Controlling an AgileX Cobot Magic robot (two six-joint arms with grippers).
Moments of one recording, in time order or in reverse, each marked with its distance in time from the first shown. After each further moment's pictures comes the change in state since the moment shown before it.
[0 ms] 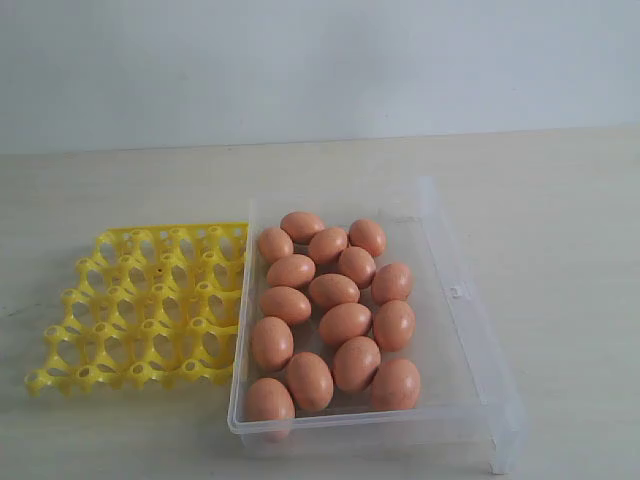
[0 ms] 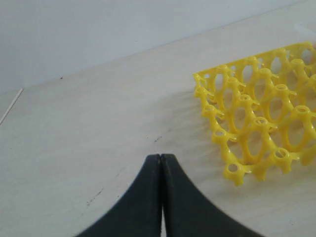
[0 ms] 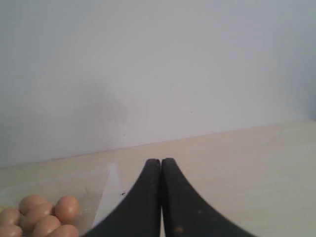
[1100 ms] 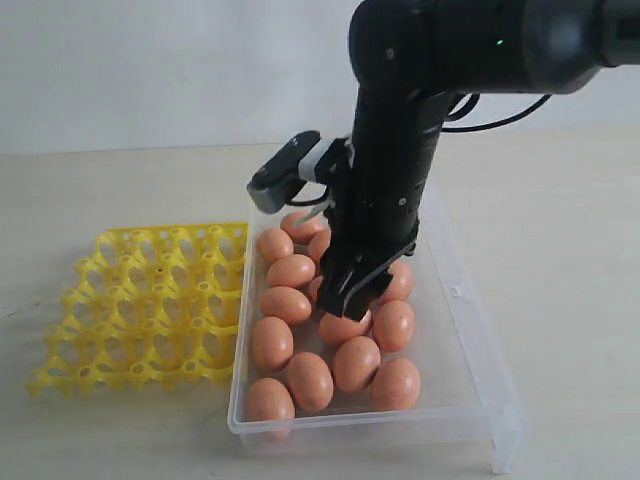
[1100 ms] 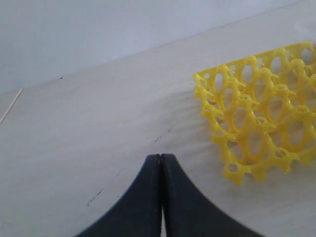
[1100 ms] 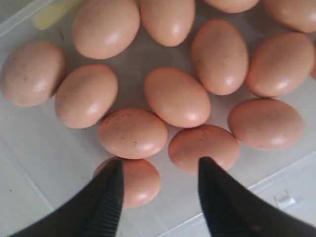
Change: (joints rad) left arm 0.000 0.000 0.000 0.000 0.000 0.000; right arm 0.624 1.890 -1.458 -0.077 1.068 -0.445
